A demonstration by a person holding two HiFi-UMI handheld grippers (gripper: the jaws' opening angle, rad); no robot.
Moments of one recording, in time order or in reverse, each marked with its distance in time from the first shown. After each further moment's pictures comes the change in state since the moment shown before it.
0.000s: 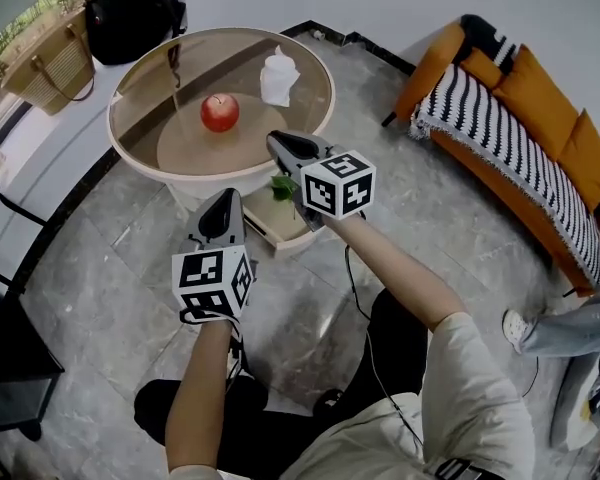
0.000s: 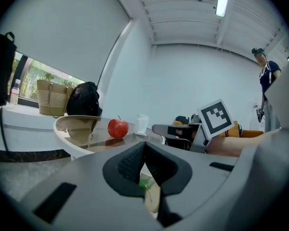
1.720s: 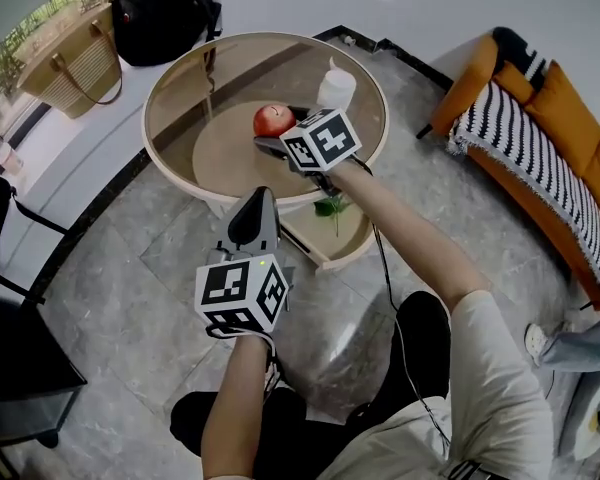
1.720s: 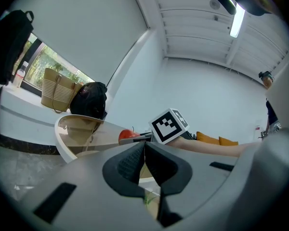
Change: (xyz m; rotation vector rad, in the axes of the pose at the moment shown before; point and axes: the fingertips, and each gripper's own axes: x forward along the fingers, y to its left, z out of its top) left arm 0.017 0.072 0.040 -0.169 -0.110 -0.028; right arm 0.174 -0.003 -0.014 -0.221 0.399 0.021
